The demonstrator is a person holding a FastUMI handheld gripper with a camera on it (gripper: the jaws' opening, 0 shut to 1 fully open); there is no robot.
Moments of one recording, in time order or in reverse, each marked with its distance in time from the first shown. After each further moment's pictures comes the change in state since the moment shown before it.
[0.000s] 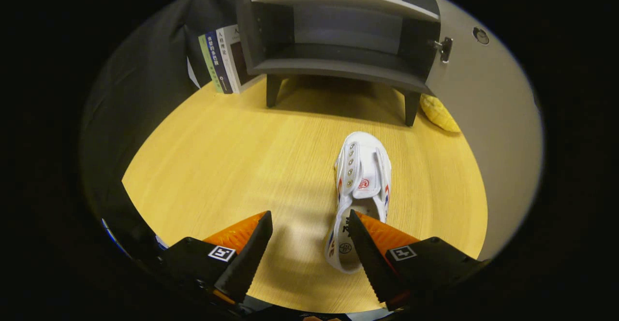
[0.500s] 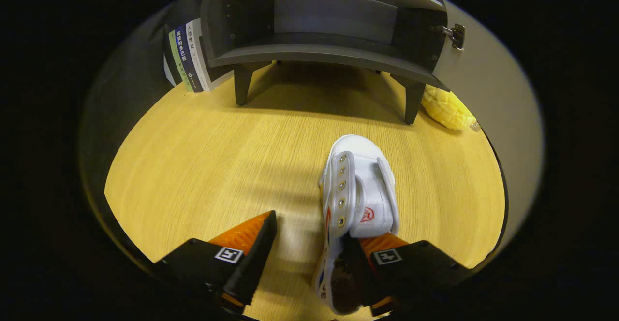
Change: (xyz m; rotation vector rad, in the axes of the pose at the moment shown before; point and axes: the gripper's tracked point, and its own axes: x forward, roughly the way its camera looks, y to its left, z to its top) arm 0.039 -0.025 0.035 0.021 -0.026 -0.092
